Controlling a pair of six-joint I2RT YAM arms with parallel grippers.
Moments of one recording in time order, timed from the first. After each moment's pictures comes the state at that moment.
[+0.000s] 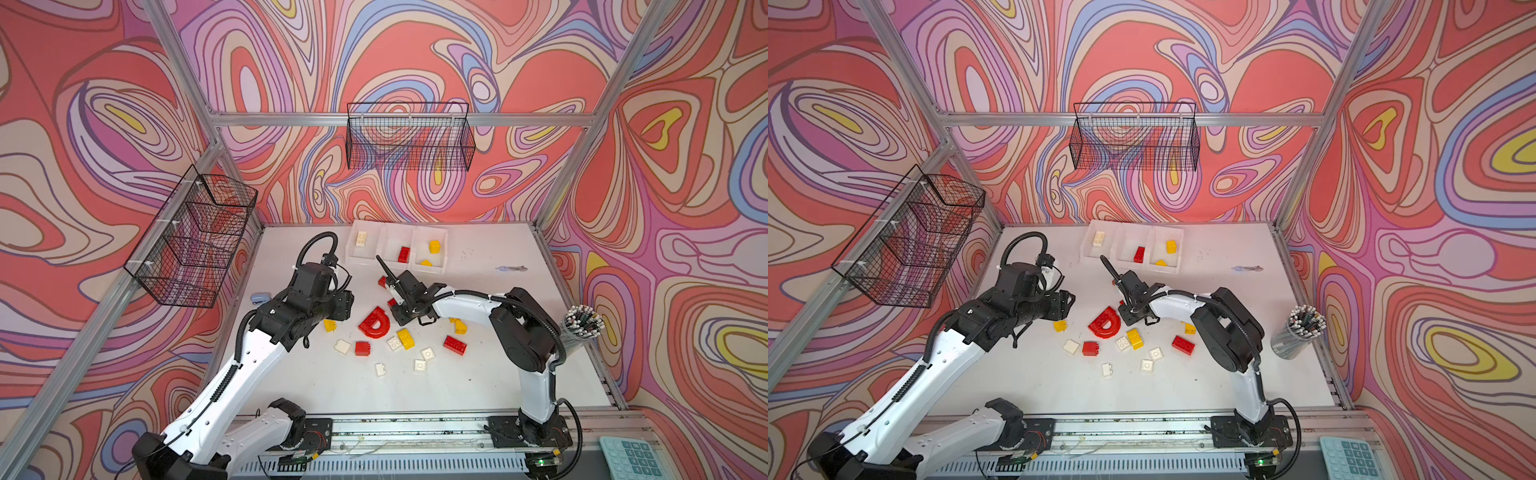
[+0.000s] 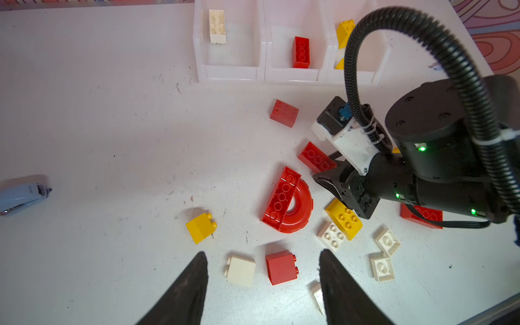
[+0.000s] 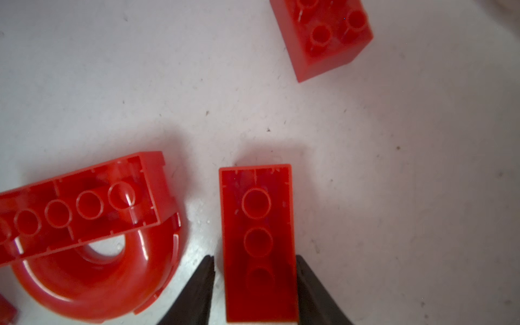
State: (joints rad) left arm -0.46 1.03 1.06 -0.81 -0.07 -0.28; right arm 0.75 2.00 1.31 -0.39 0.03 0.13
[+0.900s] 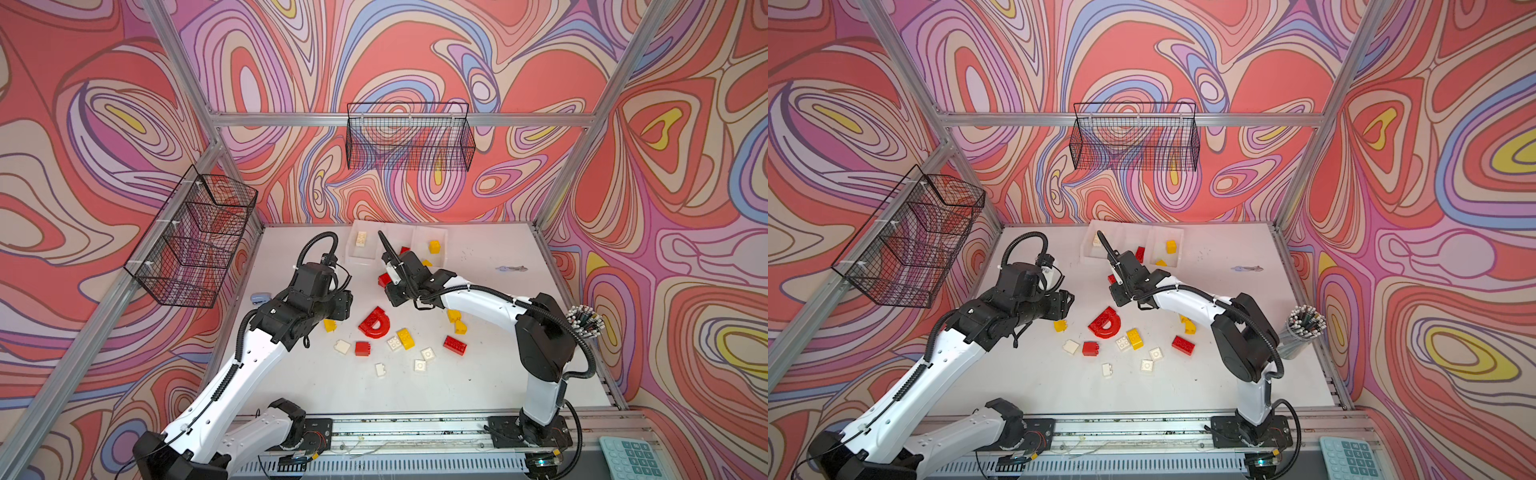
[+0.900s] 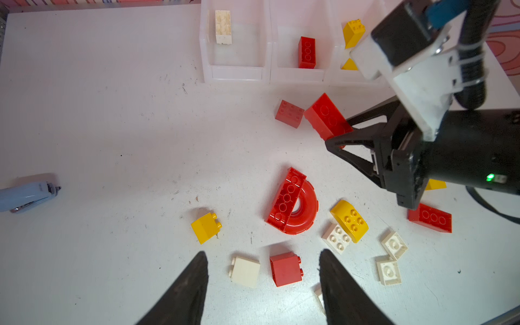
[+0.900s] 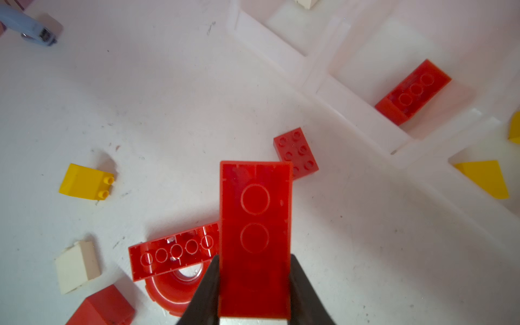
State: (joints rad) left arm -0.46 1.04 1.06 -0.81 -0.09 -0.28; right arm 0.76 1.89 1.47 -0.41 0.03 0.15
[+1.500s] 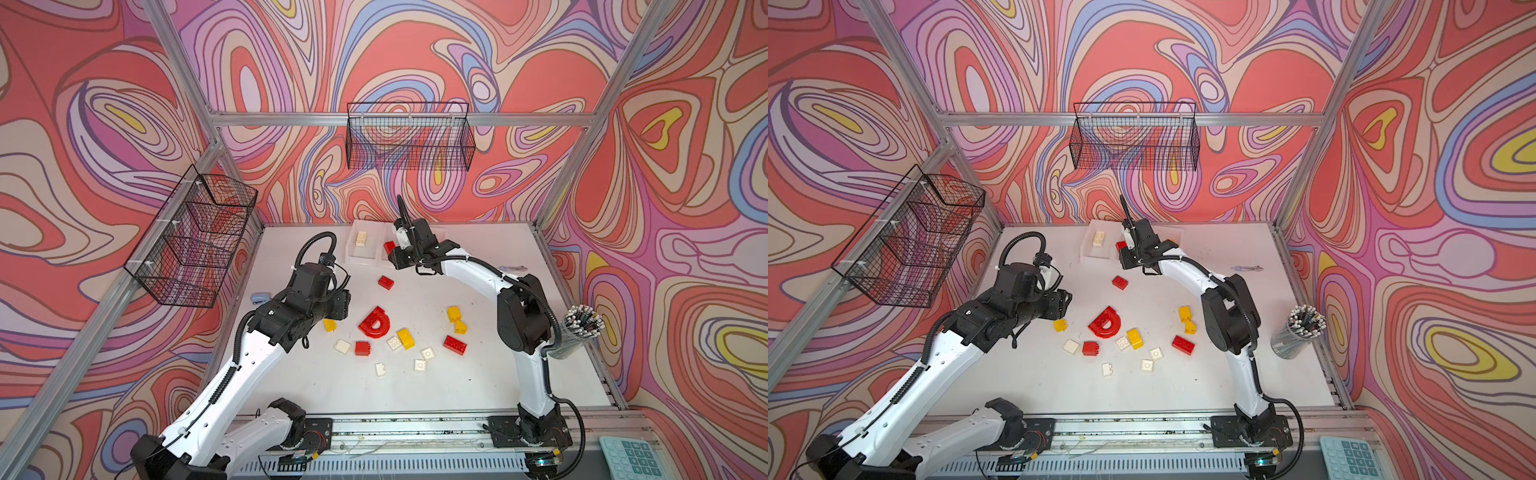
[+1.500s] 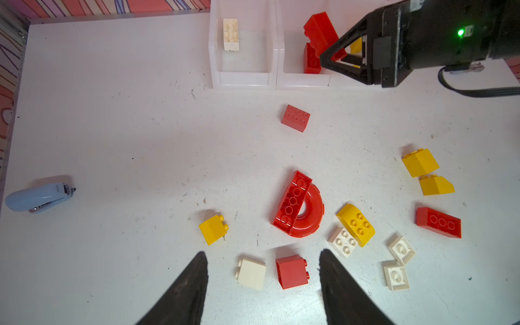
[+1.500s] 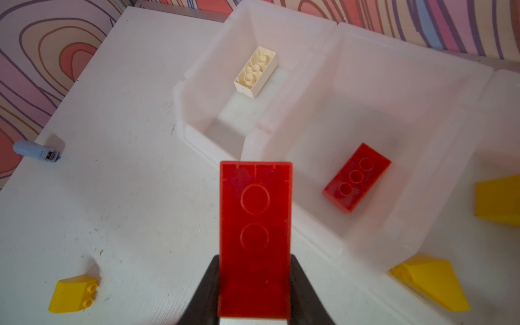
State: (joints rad) left arm -0.46 1.02 1.06 -0.81 -0.12 -0.27; right arm 0.56 2.15 1.82 -0.42 -0.13 0.20
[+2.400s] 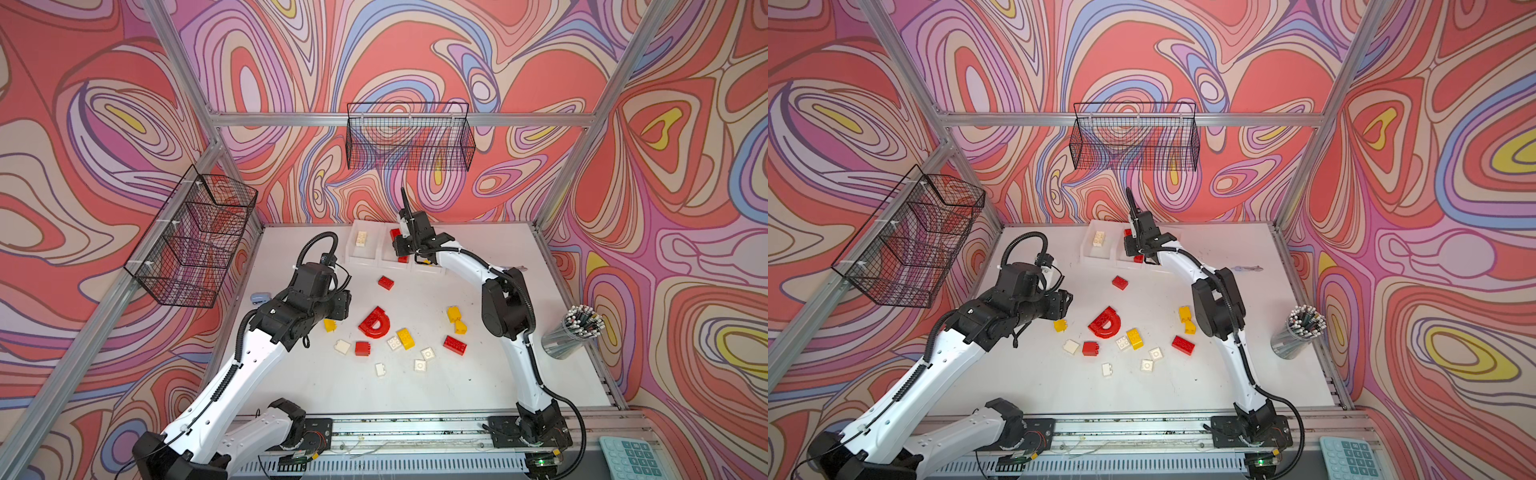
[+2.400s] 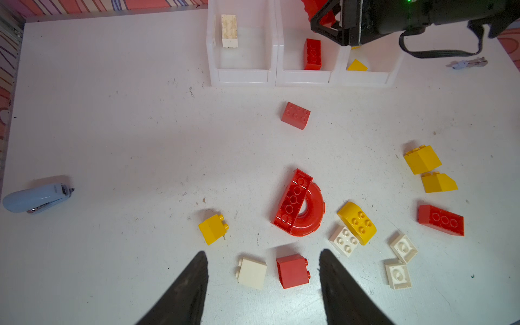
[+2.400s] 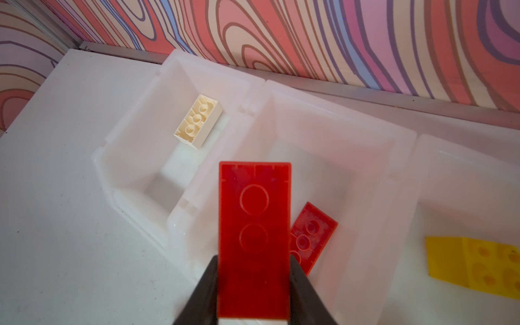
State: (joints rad) left arm -0.46 1.04 1.06 -0.81 -0.11 -0.26; right arm 0.50 2.34 2.03 -0.39 -0.04 0.20
